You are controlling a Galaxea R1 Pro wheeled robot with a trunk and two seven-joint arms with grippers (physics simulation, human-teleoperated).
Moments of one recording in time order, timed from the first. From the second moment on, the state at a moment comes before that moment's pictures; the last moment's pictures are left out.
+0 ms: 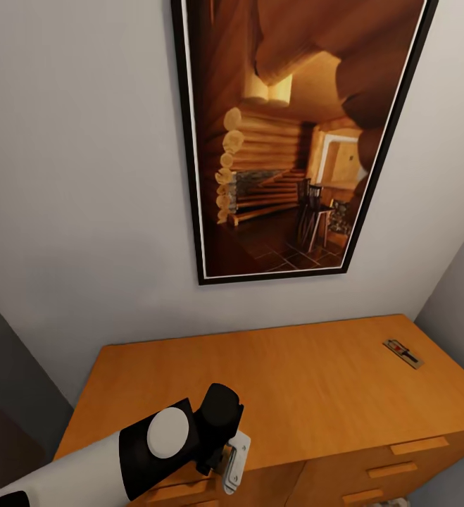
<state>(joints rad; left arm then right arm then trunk) -0.74 0.00 -1.15 -1.32 -1.23 0.70 -1.55 -0.35 0.08 0.18 -0.02 -0.25 0.15 -0.09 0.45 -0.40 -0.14</state>
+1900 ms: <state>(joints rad) -0.76 -0.01 -1.15 -1.28 -1.22 0.70 -1.56 -0.35 0.08 0.18 -0.02 -0.25 0.15 -0.09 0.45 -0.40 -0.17</state>
